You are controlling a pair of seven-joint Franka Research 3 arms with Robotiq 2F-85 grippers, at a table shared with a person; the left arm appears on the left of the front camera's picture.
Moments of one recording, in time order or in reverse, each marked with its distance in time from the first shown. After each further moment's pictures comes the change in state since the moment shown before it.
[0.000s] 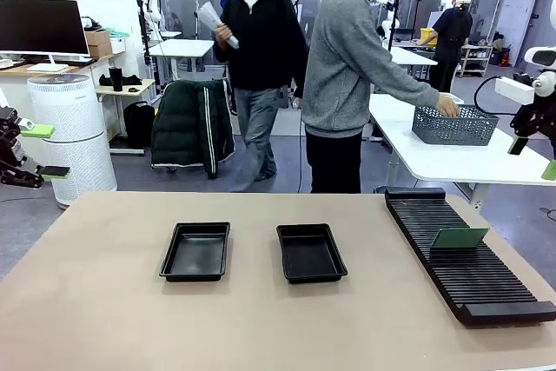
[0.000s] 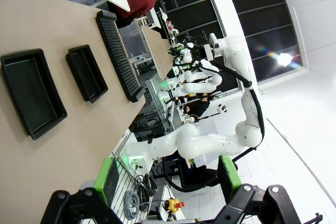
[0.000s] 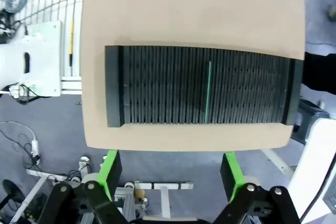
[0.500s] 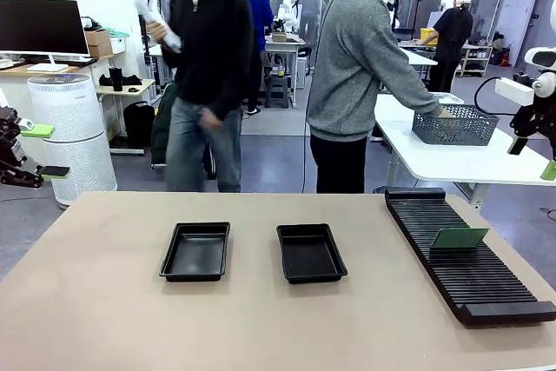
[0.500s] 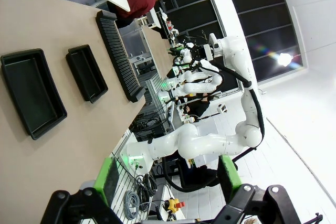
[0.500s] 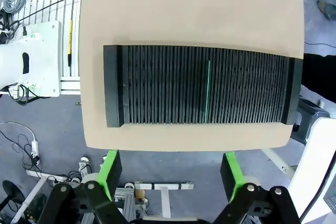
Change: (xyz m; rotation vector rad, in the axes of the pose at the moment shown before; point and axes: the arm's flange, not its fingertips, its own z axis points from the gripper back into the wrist) left arm 0.000 0.000 0.000 0.000 0.000 0.000; right arm -0.002 0.001 -0.001 0.004 -0.003 -0.005
